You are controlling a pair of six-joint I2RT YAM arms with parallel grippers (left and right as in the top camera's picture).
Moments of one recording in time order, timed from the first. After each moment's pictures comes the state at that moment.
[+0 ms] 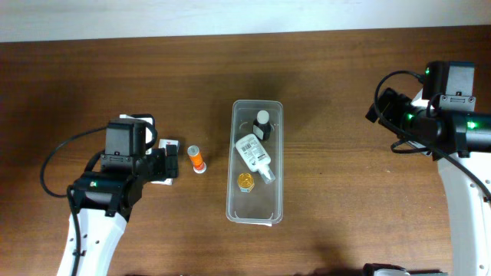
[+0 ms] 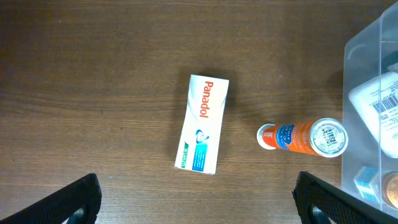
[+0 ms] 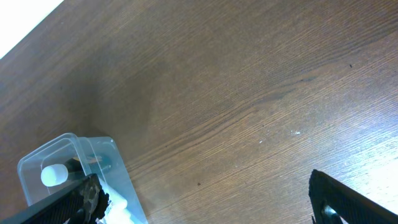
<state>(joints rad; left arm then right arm) -0.13 1.14 1.01 -0.86 -0.13 -0.11 -0.12 1.35 1.45 -1.12 -0.04 0.49</state>
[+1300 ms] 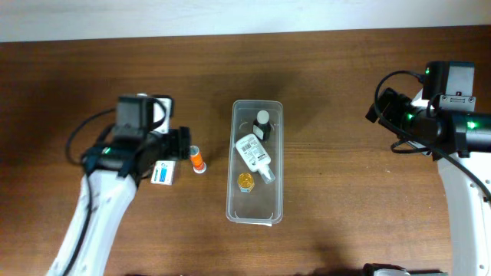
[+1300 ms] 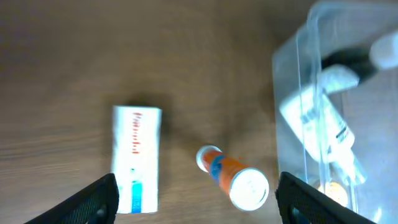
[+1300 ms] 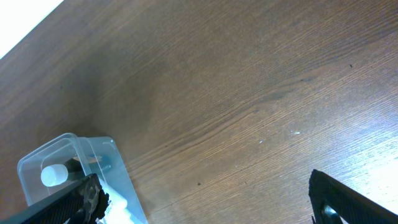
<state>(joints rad) -0.16 1.38 1.12 -0.78 0.10 -0.09 -0.12 1.35 1.45 -1.12 -0.04 0.49</state>
